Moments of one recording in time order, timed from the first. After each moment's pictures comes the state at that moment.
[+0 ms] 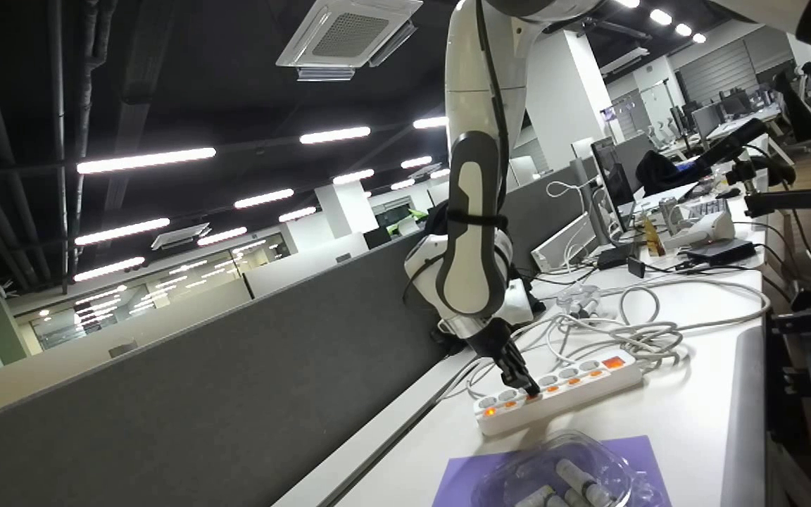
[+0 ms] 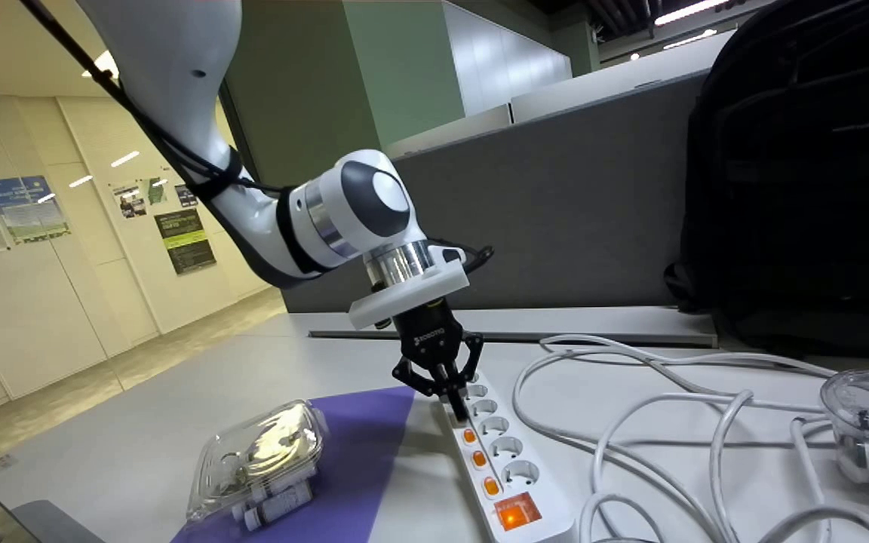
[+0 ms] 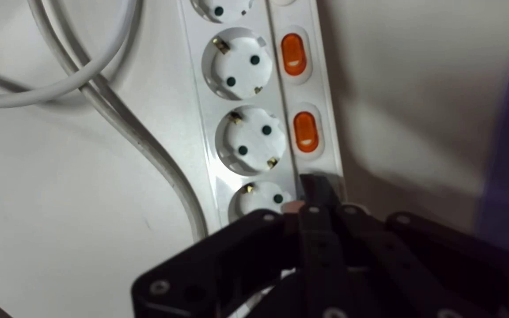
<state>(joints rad) 0.01 0.55 -0.08 -2.08 -0.38 2.48 -0.23</state>
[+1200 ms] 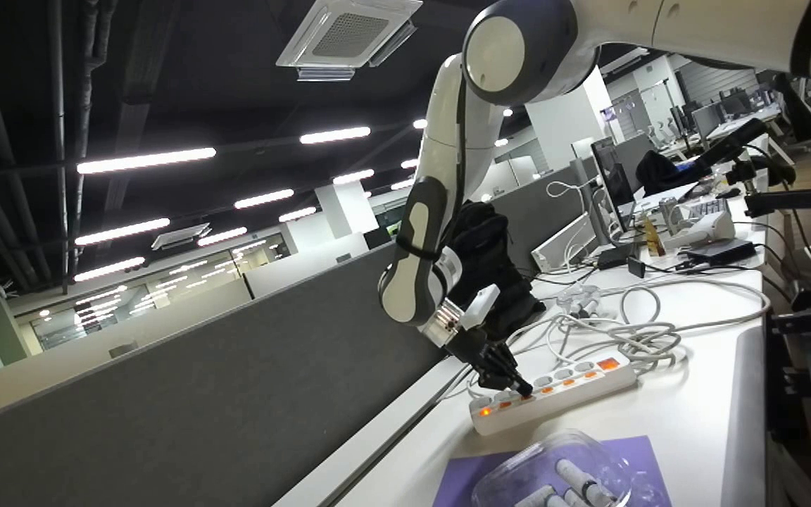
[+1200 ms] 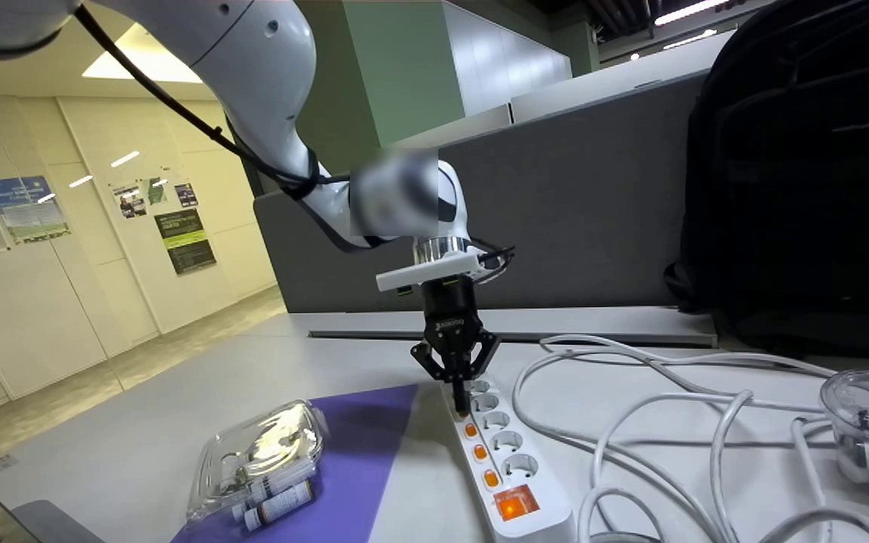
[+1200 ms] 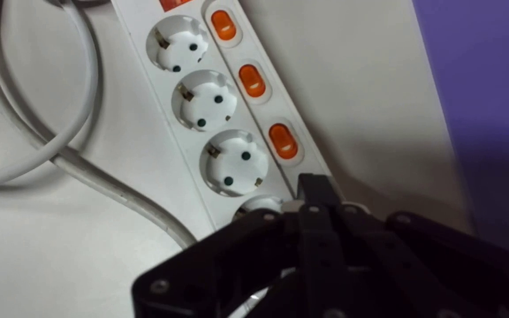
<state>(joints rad) -0.01 0.82 -0.06 -1.57 -0.17 1.89 -0.16</state>
